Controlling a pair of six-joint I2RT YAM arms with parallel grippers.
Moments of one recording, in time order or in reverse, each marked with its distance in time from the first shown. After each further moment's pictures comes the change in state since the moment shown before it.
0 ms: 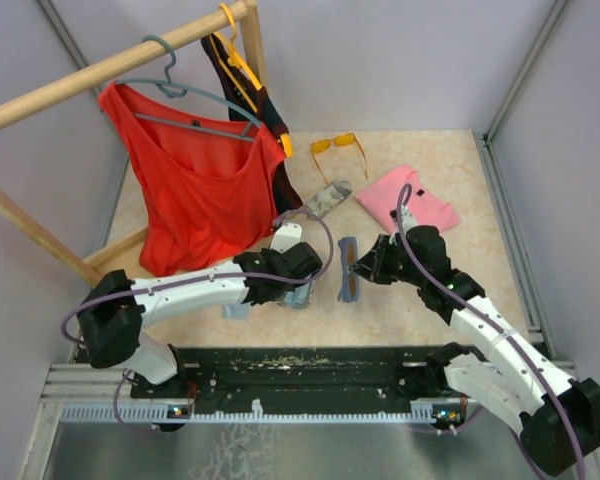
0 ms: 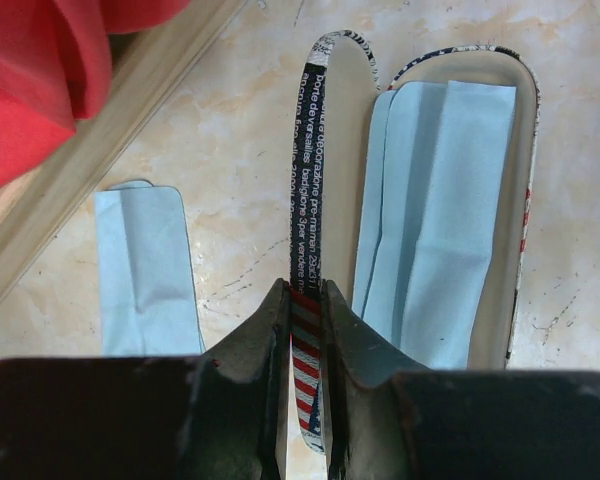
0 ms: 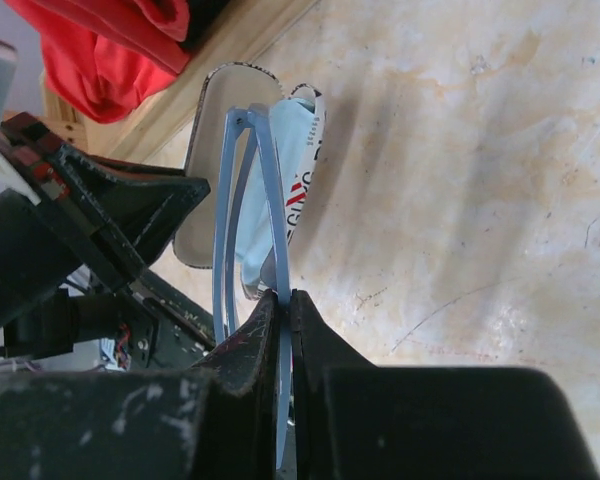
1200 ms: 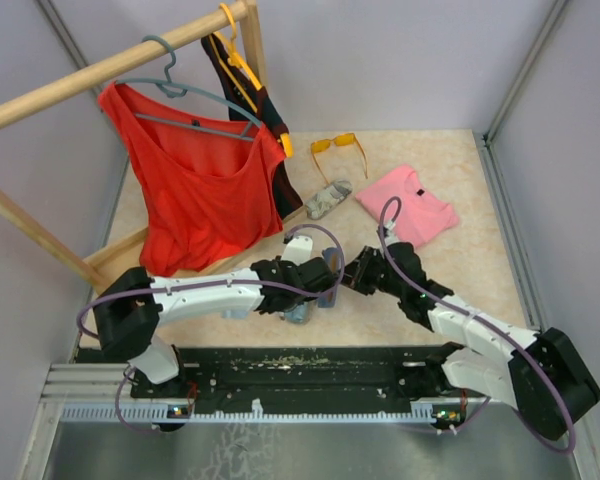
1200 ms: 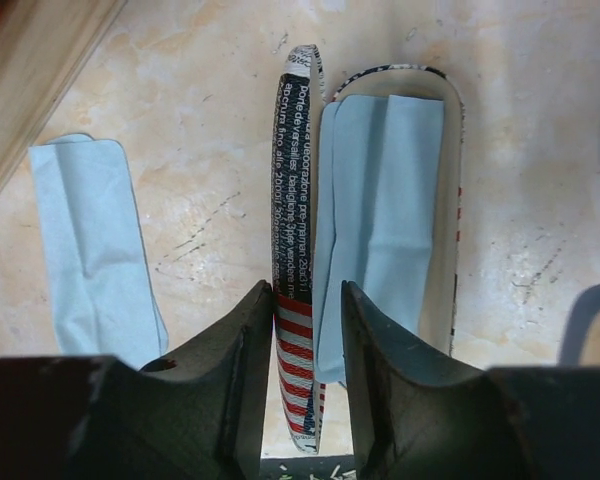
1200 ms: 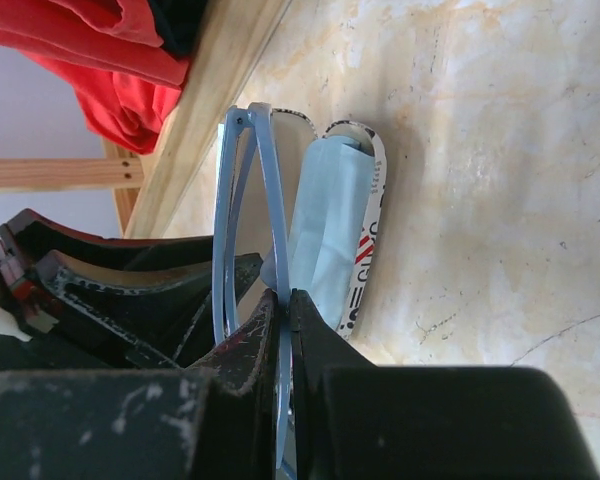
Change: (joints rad) left arm -0.106 0.114 0.061 -0.094 -0.017 -0.111; right arm 0.113 0.191 -0.249 0.500 0.052 0.385
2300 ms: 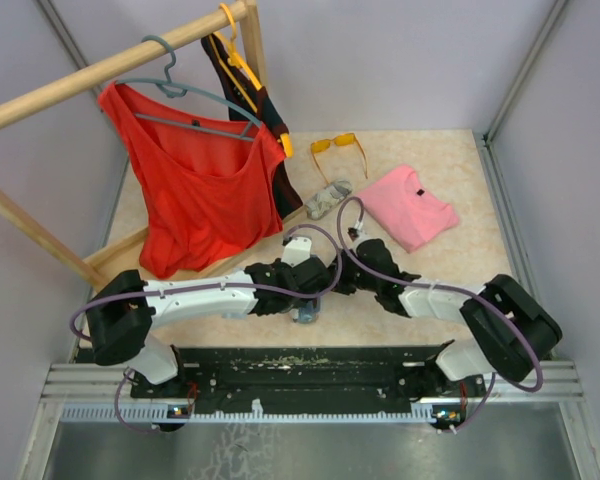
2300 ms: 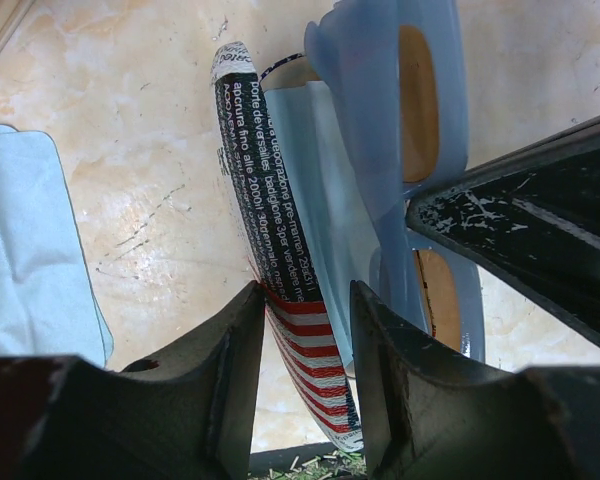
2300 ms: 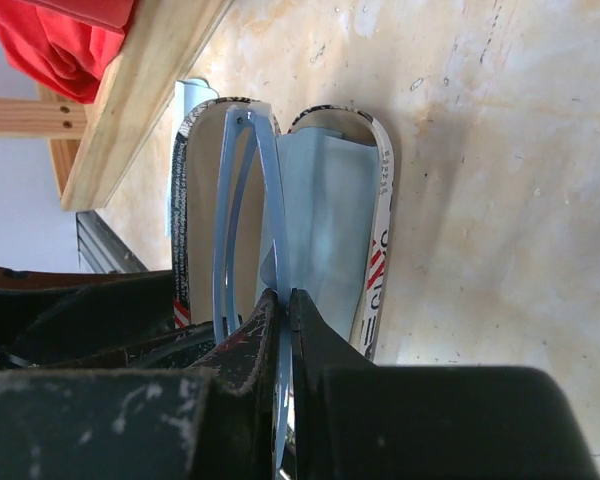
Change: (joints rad) left arm 0.000 -0.047 -0.055 0.112 0.089 -0.018; right arm 0.098 0.338 0.071 0.195 -0.009 -0.091
